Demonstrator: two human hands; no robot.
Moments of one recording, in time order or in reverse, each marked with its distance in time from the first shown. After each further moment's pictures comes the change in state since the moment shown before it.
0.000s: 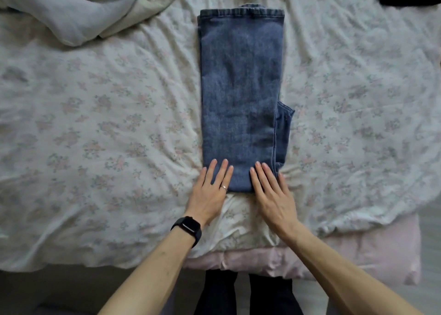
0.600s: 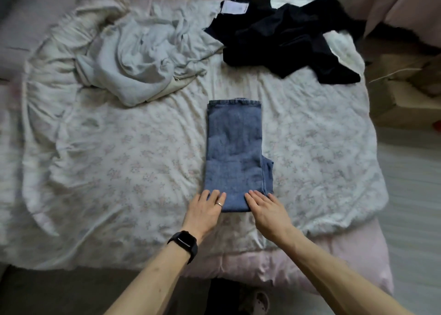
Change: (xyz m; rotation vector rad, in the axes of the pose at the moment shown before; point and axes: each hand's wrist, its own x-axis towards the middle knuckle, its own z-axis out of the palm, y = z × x) left_hand -0.063 0.004 -0.124 0.036 -0.225 0.001; right_hand -0.037 -0.005 -0.110 0.153 -0.286 -0.068
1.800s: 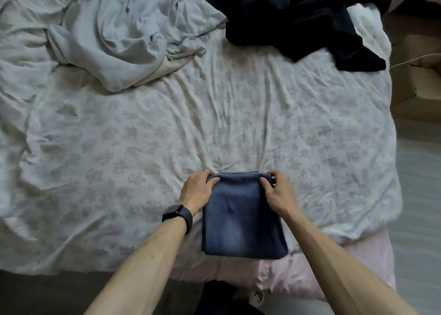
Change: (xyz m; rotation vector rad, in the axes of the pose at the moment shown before) left_hand 0.062 -0.032 -0.010 -0.949 0.192 -0.426; right_hand 0.052 0.049 -0.016 0.915 0.248 0.559
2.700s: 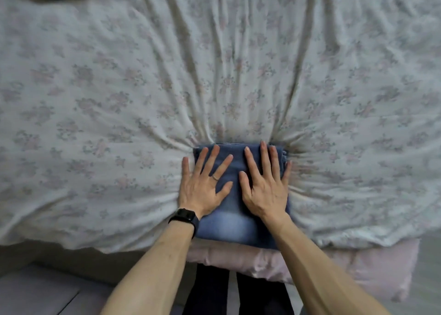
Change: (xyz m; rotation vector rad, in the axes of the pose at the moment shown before) left_hand 0.032 -0.091 0.136 0.612 0.145 0.309; right_hand 0.048 0.074 0.113 -0.668 0.122 -0.446
